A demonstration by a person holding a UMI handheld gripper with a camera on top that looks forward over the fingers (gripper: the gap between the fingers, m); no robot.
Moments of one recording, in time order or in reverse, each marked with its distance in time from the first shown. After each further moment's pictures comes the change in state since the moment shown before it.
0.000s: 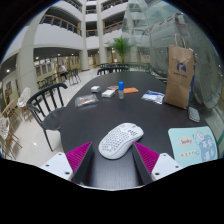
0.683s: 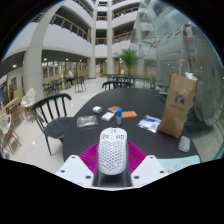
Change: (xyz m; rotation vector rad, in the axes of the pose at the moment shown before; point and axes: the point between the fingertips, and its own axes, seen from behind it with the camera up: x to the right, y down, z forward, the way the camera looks) arm 0.018 -0.105 -0.029 0.110 -0.030 -0.095
